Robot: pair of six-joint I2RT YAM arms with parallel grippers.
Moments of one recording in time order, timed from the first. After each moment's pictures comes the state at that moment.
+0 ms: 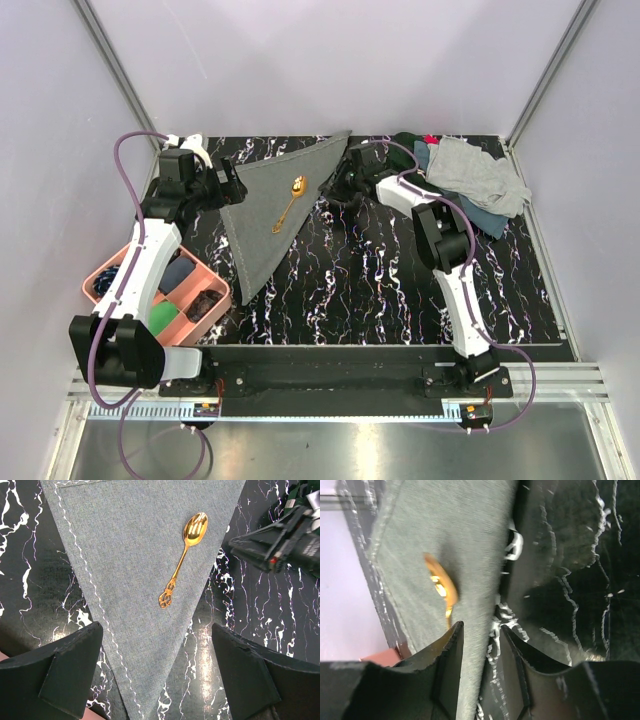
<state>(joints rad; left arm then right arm) -0.07 1.31 1.20 -0.48 0.15 -0.30 0.43 2.41 1.87 -0.13 -0.27 0.97</state>
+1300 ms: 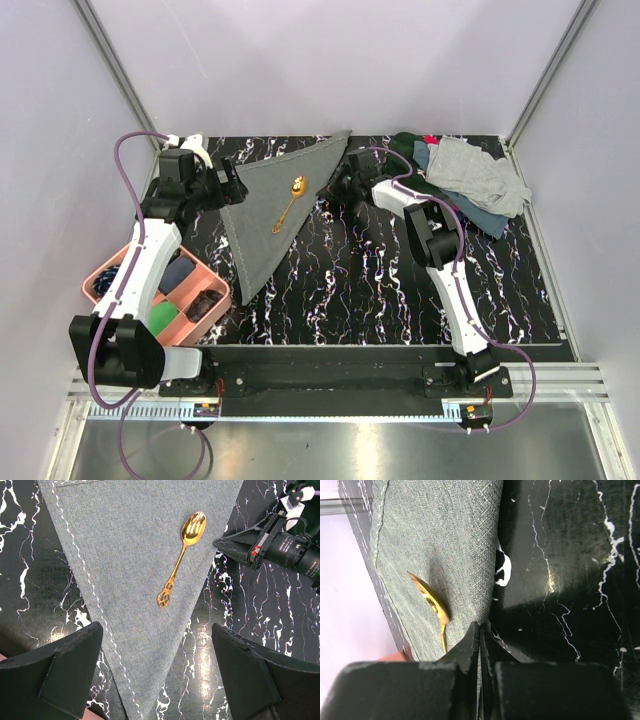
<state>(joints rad) -0.07 1.31 1.20 -0.48 0.15 -0.31 0.43 2.54 1.95 -0.07 -0.33 1.04</state>
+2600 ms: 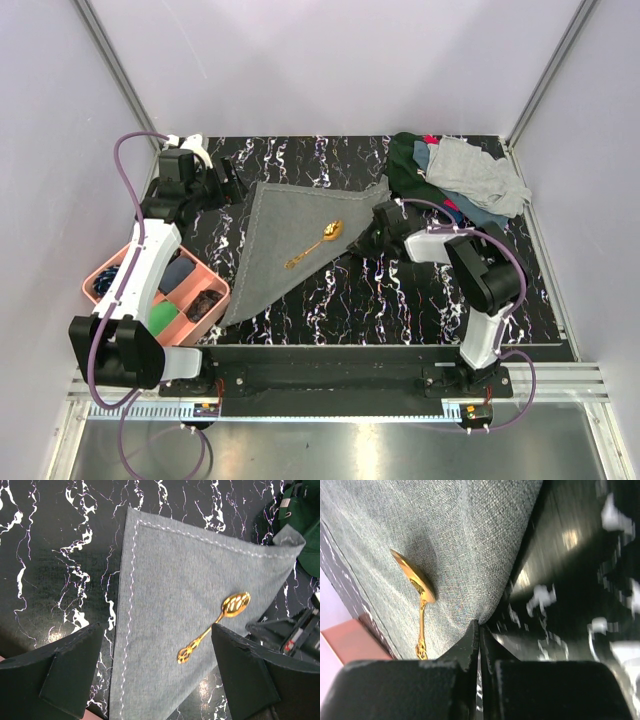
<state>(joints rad) -0.07 1.31 1.20 -0.48 0.16 -0.31 0.48 1.88 0.94 0.13 -0.14 1.13</state>
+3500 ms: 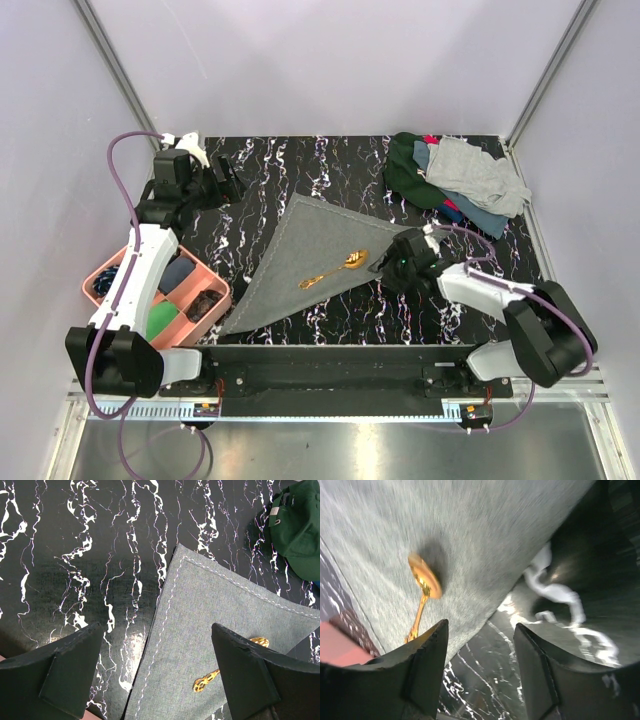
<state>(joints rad) -0.07 1.26 1.20 -0.48 0.16 -0.31 0.54 1.39 0.60 -0.10 0.04 1.22</state>
